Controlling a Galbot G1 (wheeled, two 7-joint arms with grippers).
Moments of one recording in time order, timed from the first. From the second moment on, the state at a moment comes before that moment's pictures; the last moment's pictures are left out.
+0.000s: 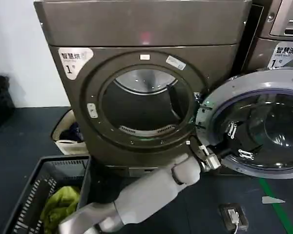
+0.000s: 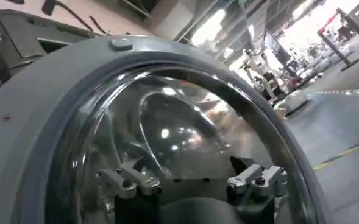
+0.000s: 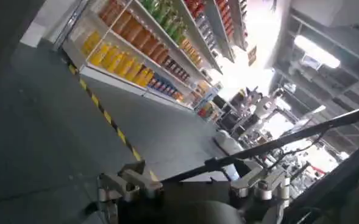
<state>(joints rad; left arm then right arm) 0.34 -1.61 0.53 -1.28 0.02 -0.19 0.06 -2.15 1.47 1.93 1.64 0.34 0.14 -0.19</state>
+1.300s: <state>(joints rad) 0.90 -0.63 0.08 -2.08 -0.45 0.27 0.18 -2.10 1.49 1.99 1.62 0.33 0.06 -0.21</state>
